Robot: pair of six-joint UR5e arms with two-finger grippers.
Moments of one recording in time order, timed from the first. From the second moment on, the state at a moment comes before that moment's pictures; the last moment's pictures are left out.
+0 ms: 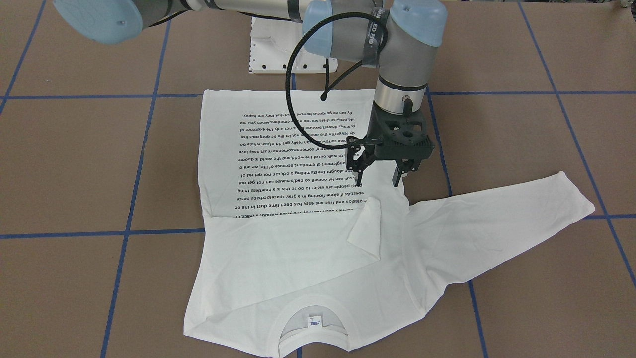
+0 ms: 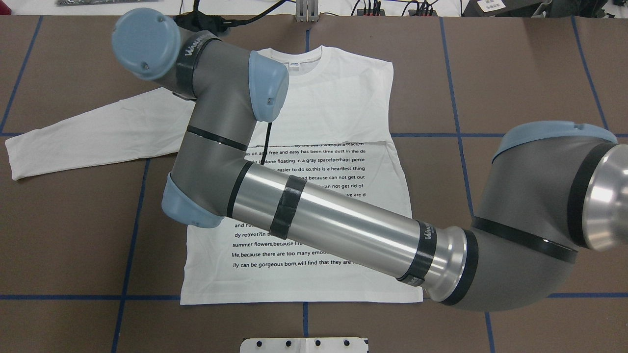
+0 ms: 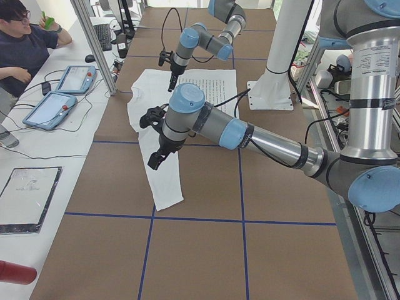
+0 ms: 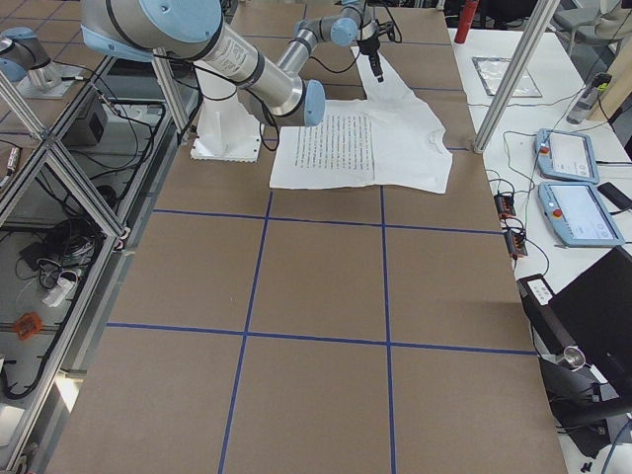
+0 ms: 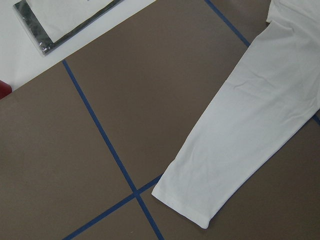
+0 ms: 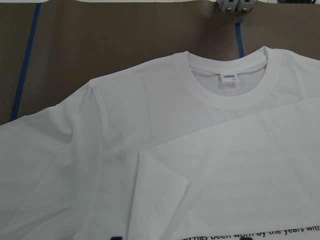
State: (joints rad) left arm -1.60 -1.52 -1.98 -1.70 -2.35 0.27; right arm 0.54 -0.23 1.05 -1.62 1.57 1.25
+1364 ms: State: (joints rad) left arm -1.27 -1.46 -1.72 -2.28 -2.20 -0.21; right arm 1.13 -1.23 2.00 -1.75 2.15 0.53
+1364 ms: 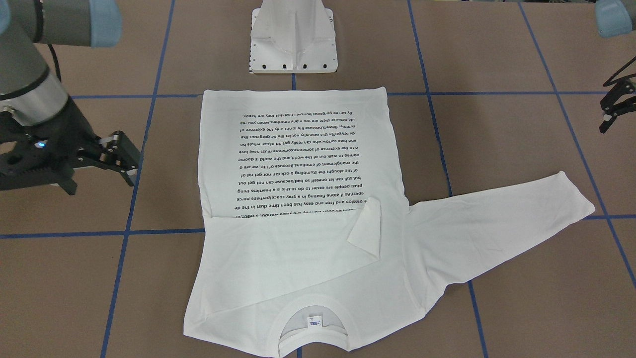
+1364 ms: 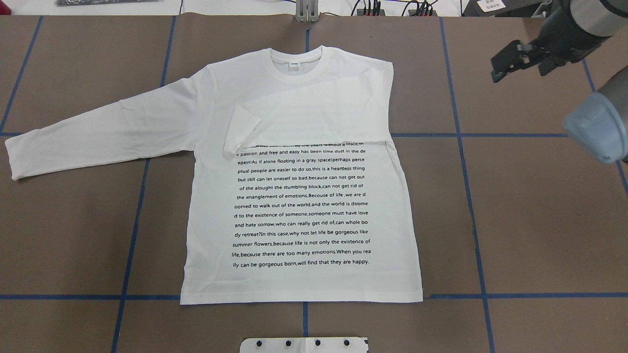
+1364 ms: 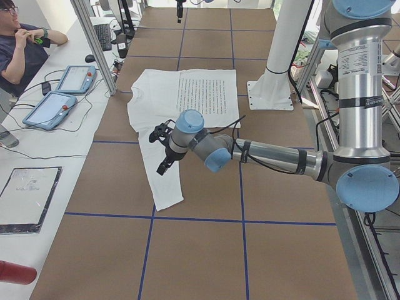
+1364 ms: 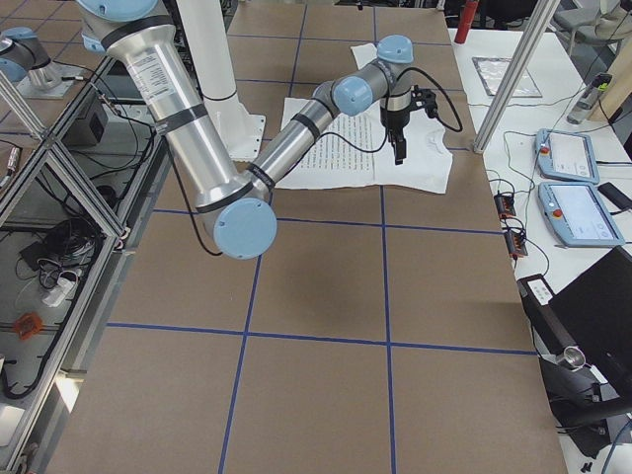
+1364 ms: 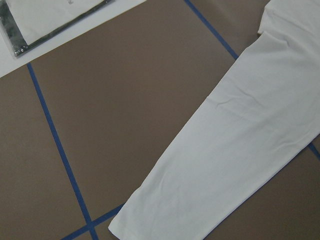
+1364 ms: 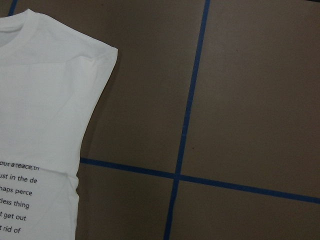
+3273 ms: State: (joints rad) left arm -1.02 -1.48 -1.33 -2.72 -2.03 -0.34; right arm 1.22 -1.40 2.06 -1.72 2.17 0.36
